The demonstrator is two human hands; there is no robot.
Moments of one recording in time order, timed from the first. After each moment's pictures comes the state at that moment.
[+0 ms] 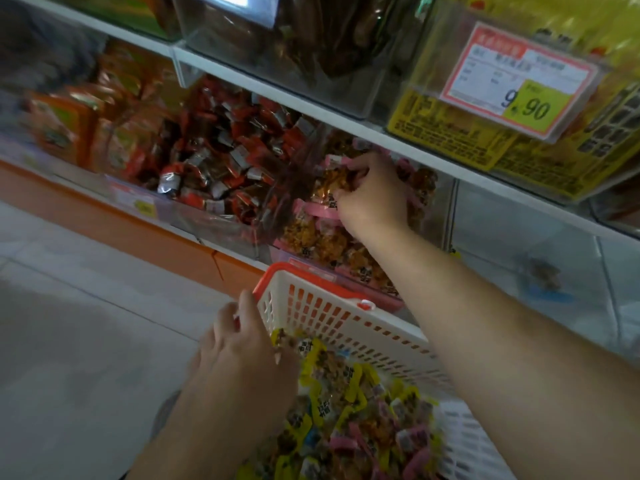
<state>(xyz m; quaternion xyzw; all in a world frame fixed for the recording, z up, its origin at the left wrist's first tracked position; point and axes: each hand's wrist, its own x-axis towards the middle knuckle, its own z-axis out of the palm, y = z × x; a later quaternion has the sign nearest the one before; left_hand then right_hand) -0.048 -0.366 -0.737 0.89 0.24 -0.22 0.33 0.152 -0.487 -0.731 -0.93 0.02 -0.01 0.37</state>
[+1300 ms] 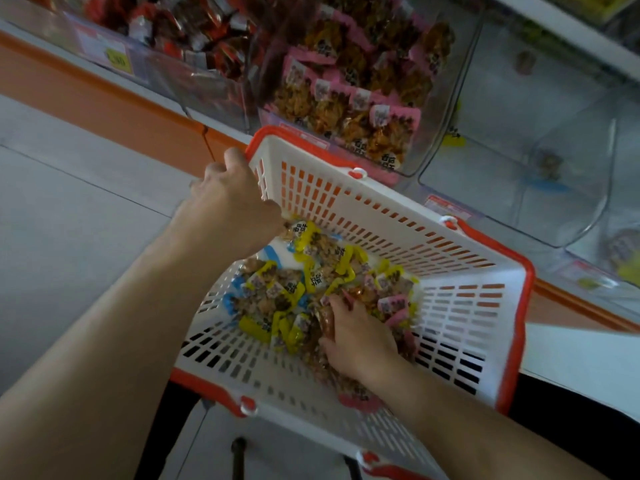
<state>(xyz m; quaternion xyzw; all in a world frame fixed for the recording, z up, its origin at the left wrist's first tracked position) -0.045 -0.362 -0.738 0.91 0.22 -0.20 0.29 -0.128 -0.587 -0.869 -0.90 -0.08 0.43 0.02</state>
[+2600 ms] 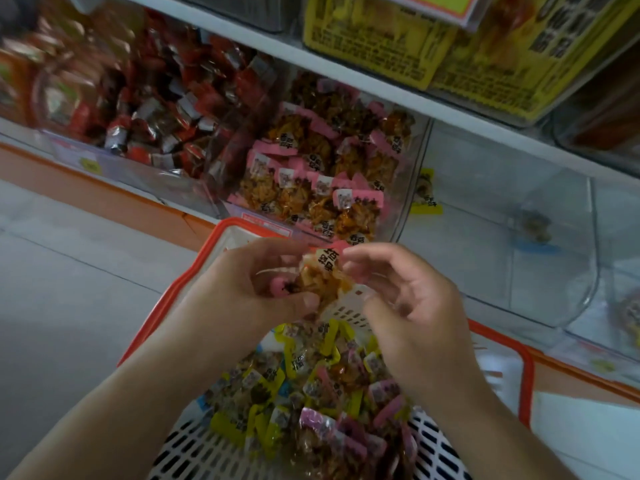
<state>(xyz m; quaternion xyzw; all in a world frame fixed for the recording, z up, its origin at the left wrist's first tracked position) -0.030 -0.407 -0.730 0.69 0.17 -0.17 0.68 -0.019 -0.613 -0.732 -0.81 -0.10 0.06 0.58</state>
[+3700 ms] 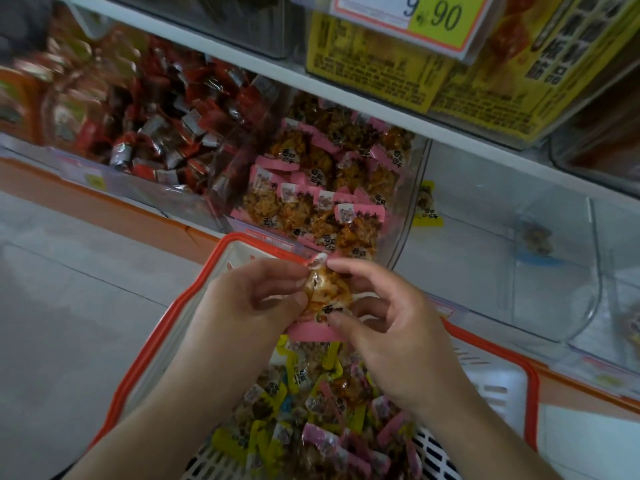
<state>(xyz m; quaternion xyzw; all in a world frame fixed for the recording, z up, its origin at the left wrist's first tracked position) -0.032 -0.420 -0.738 0.71 0.23 -0.09 0.66 -0.012 -0.602 -0.735 -0.82 -0.03 0.17 0.55</state>
